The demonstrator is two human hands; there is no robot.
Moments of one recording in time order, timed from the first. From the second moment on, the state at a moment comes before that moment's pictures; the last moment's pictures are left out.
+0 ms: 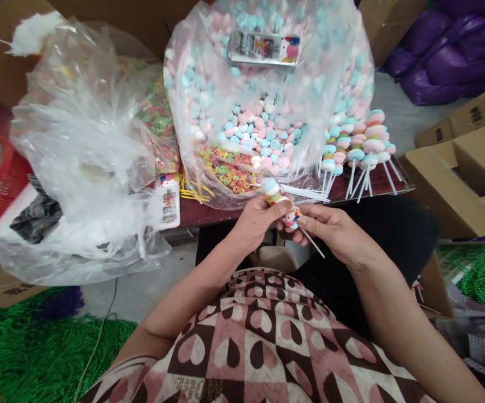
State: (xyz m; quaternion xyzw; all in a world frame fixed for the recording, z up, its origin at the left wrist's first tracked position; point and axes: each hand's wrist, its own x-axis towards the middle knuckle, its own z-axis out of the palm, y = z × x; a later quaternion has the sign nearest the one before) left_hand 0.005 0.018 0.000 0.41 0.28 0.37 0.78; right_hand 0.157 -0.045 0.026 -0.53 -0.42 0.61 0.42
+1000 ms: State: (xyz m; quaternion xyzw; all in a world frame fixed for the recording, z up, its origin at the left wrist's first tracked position) left_hand 0.010 0.005 -0.006 0.57 0.41 0.34 0.62; right_hand 0.150 -0.046 0.012 -0.60 -0.71 -0.05 0.35
